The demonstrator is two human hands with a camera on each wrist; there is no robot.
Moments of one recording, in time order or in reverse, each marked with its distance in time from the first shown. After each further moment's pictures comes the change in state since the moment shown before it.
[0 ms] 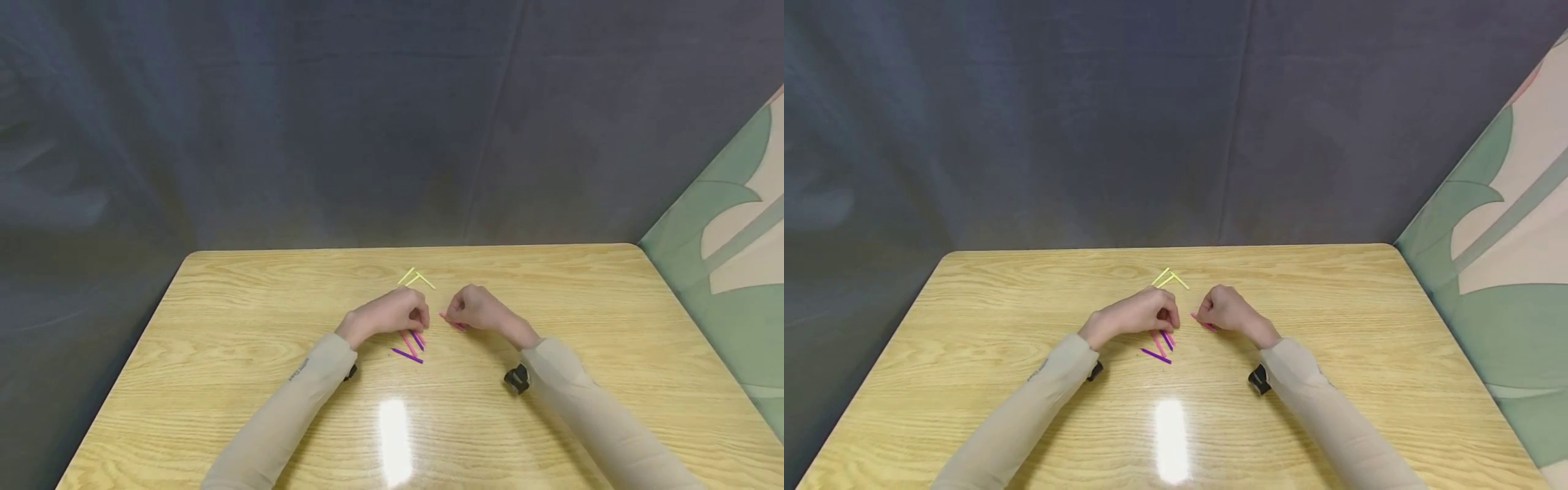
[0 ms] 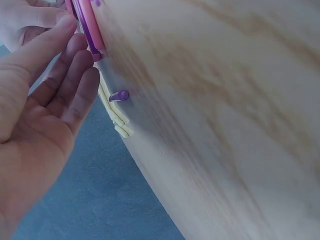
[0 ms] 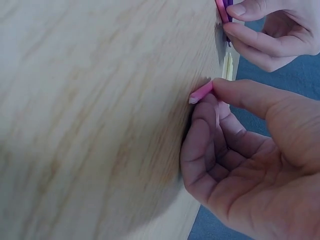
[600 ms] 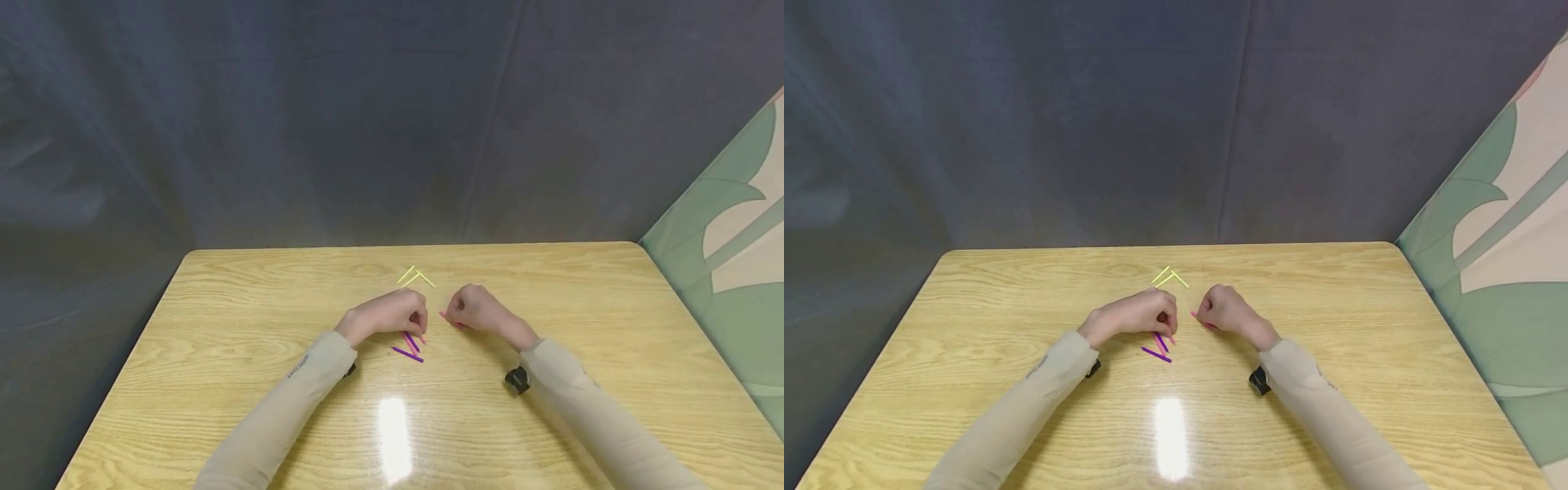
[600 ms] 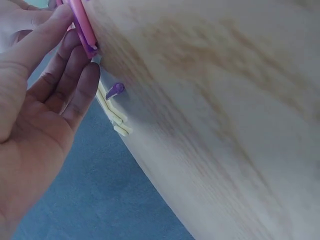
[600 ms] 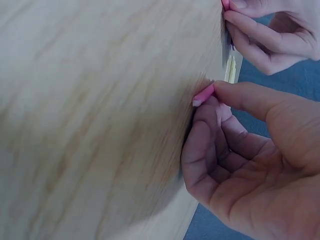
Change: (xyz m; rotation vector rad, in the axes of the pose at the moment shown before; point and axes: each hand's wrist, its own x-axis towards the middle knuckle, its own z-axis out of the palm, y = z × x) left_hand 0.001 -0.003 -0.002 0.020 -0.074 0.039; right_hand 0.000 0.000 0.005 -0.060 0.037 -0.040
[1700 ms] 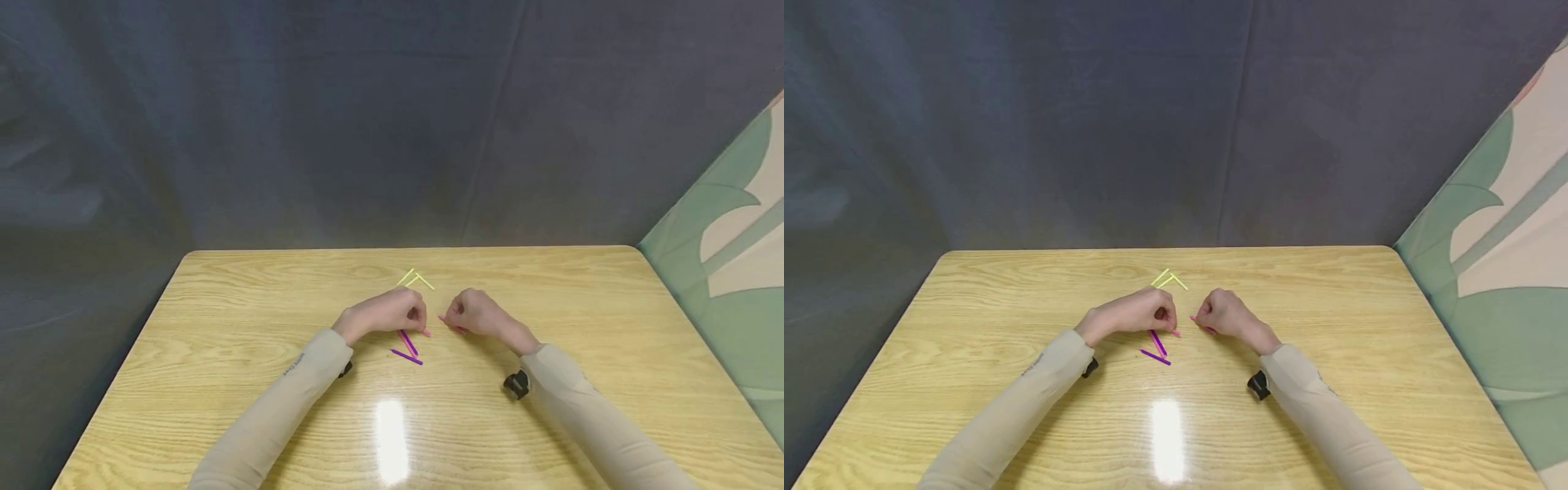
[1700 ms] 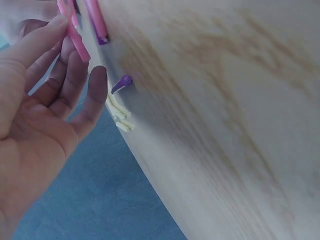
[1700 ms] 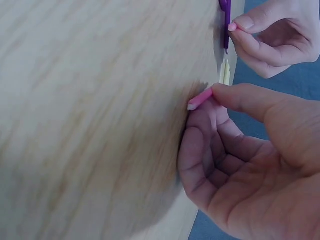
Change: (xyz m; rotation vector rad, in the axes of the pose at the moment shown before) left_hand 0.003 -0.002 0.000 -0.045 0.054 -0.006; right_hand -0.005 0.003 0.000 0.027 -0.021 0.037
